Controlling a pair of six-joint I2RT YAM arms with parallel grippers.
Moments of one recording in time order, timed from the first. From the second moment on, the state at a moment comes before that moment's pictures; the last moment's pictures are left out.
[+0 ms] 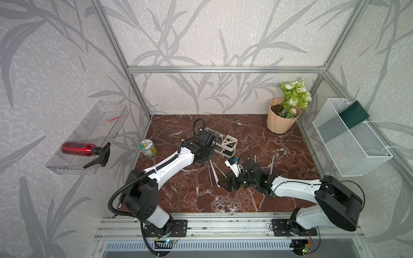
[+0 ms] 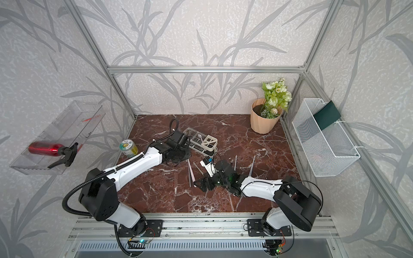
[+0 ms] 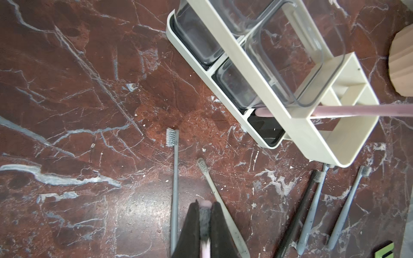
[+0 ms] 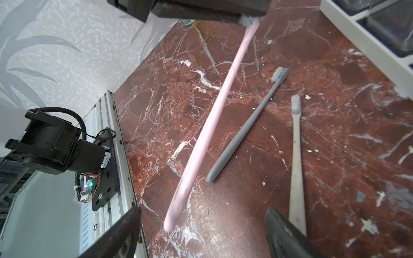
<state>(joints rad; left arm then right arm) -0.57 1.55 1.18 -0.66 -0.09 -0.87 0.86 1.45 0.57 0.33 -0.40 0.38</state>
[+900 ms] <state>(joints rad) -0.59 1.54 1.18 -0.65 -0.08 -0.90 0.86 1.55 0.64 0.29 -0.47 0.42</state>
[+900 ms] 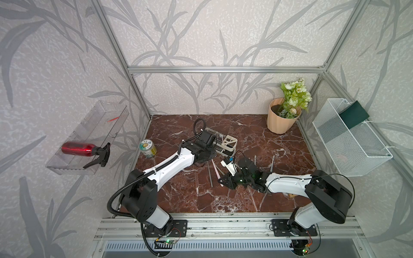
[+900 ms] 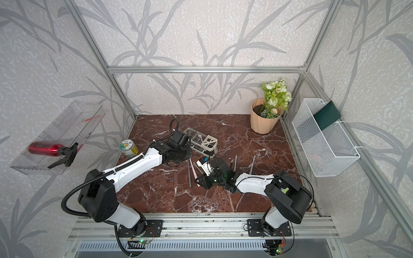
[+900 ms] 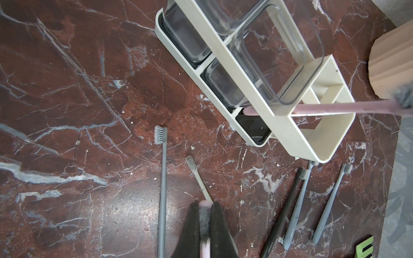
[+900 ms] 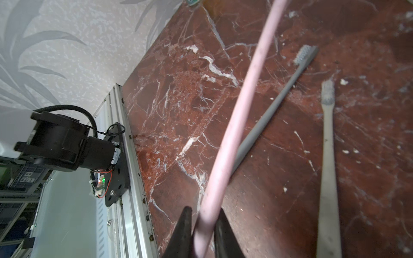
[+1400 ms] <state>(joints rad) -0.59 1.53 1.20 -0.67 -0.06 -0.90 0.85 1.55 0.64 0.25 -0.43 0.42</state>
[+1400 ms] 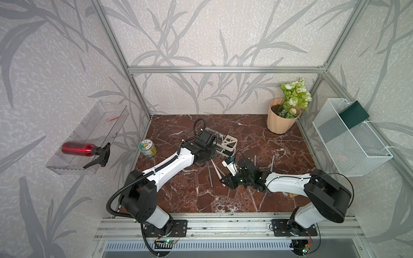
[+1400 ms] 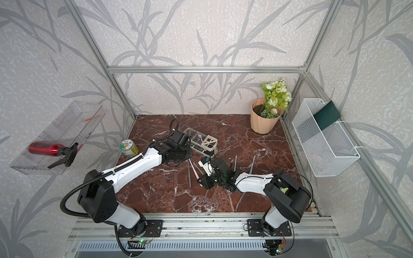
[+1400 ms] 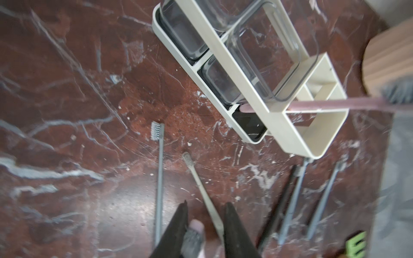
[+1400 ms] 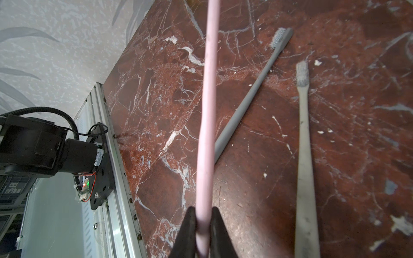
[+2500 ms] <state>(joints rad) -0.38 1.57 1.39 -0.99 0.44 -0.71 0.87 1.49 0.64 0.26 -0.44 0.36</state>
